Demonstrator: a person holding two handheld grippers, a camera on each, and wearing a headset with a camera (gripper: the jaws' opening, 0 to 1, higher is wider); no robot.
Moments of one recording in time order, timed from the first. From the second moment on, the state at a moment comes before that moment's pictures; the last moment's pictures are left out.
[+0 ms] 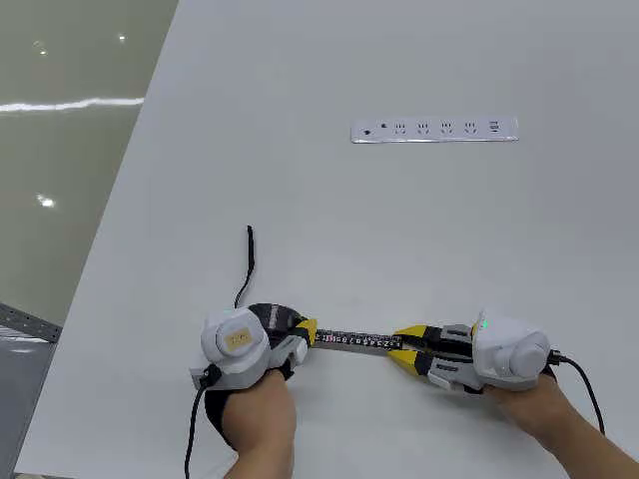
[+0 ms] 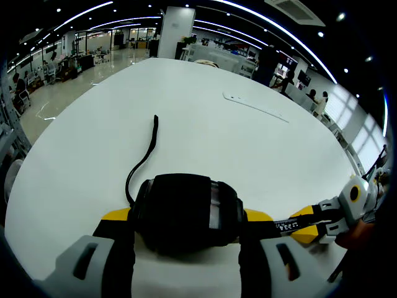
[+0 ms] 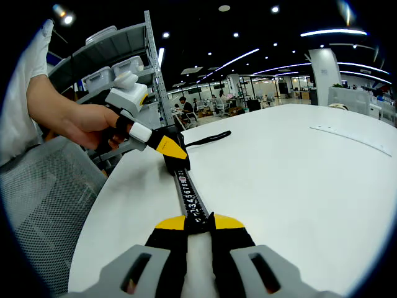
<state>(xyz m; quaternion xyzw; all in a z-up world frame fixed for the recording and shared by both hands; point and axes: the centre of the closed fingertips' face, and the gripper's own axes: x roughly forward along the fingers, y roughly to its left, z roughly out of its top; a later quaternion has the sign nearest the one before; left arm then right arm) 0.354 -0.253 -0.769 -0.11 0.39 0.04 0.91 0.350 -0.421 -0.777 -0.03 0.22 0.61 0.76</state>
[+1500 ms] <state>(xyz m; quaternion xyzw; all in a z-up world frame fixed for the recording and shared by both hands) 0.354 -0.253 -0.769 -0.12 0.39 0.04 0.91 0.351 -0.374 -0.776 -0.04 0.21 0.63 0.75</state>
